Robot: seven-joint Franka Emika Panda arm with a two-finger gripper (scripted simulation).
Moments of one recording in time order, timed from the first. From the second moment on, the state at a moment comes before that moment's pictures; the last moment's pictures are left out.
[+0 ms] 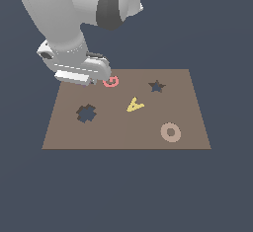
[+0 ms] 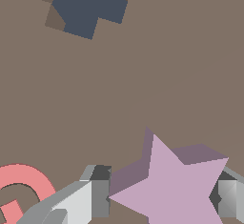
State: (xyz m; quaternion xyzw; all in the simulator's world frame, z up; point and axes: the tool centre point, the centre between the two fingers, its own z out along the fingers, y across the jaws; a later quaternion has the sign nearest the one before) arm -0.090 -0.151 0.031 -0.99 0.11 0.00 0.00
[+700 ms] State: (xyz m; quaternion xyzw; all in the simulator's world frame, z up) arm -0.041 -0.141 0.032 -1.00 -0.08 0.00 0.00
